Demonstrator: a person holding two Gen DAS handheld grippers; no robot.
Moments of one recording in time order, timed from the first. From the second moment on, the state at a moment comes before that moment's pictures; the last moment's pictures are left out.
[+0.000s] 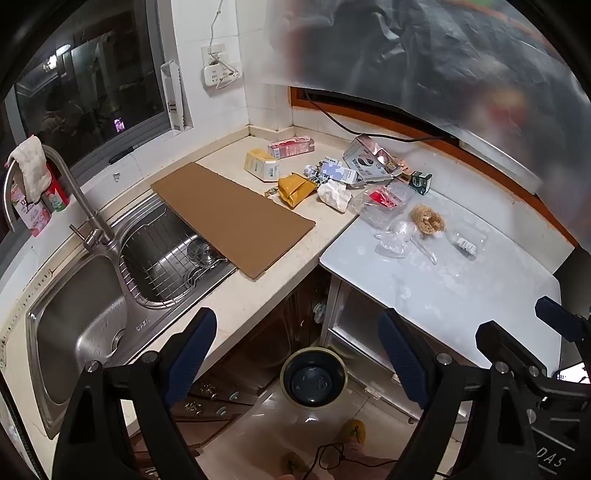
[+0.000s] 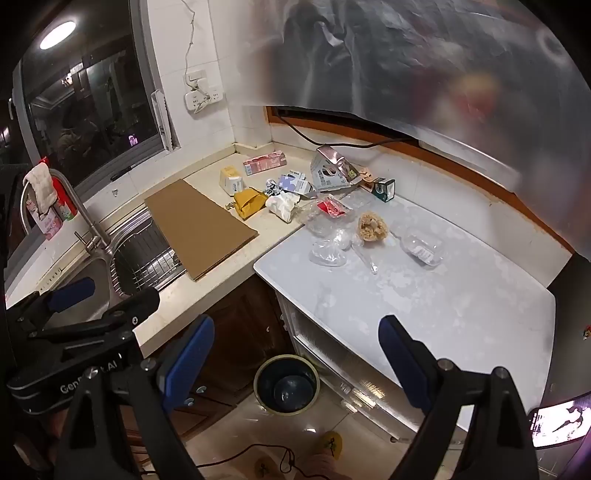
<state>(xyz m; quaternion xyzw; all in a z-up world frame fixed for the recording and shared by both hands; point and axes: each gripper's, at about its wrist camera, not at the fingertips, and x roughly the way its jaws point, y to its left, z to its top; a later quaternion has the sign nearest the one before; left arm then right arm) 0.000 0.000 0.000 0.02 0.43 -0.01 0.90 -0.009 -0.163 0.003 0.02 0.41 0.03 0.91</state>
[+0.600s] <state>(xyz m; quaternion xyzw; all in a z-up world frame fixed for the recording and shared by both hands) 0.006 -0.004 -0.002 0.02 0.42 -0.01 0.90 -0.009 -0.165 -0.002 0.03 0.41 0.04 0.91</state>
